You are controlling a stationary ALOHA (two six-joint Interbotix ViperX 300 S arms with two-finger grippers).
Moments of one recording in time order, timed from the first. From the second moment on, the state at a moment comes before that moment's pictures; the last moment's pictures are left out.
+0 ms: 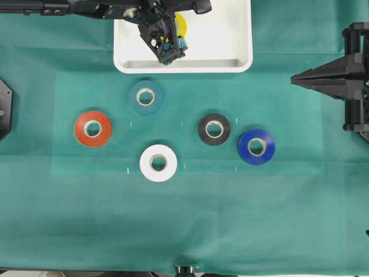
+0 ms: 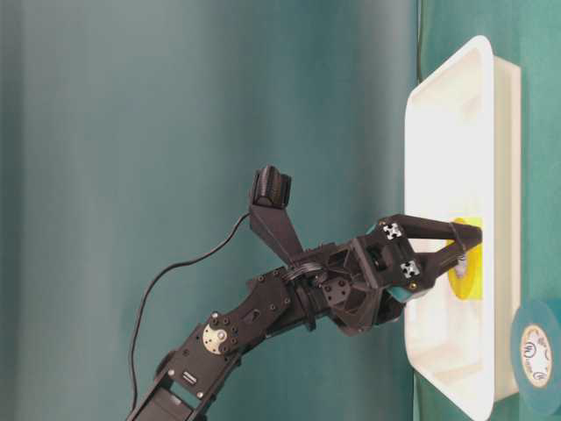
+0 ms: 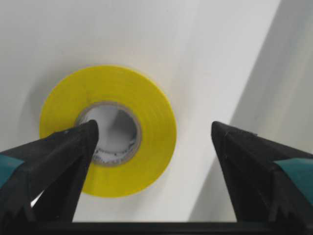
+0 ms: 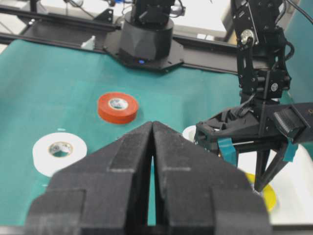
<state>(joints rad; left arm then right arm) 0.37 0.29 0.29 0.00 0.54 -0.01 0.00 -0.90 1.15 0.00 -0.21 0.00</state>
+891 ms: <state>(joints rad) 0.31 0.02 0.15 0.00 0.79 -0.01 0.00 -0.90 1.14 0.00 -0.19 0.00</state>
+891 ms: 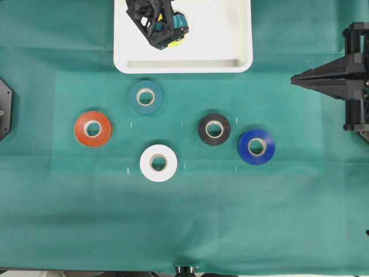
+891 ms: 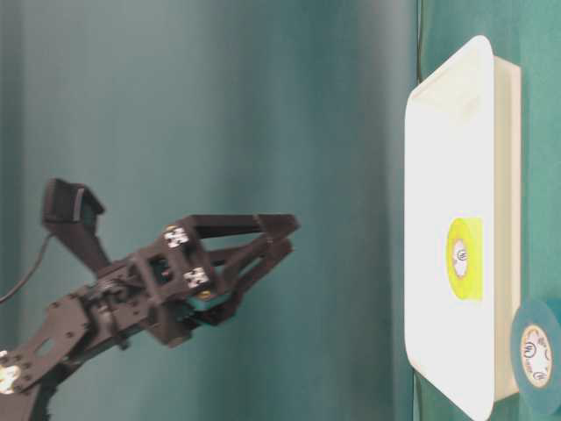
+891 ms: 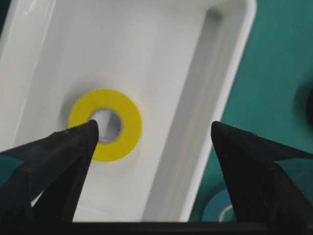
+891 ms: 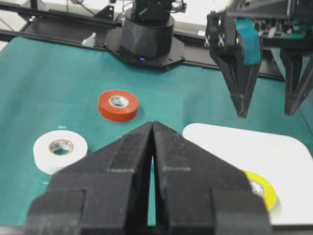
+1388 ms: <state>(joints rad) 0.30 -0.02 0.09 0.00 0.90 -0.01 0.00 -0.90 1.14 0.00 -0.19 0.00</state>
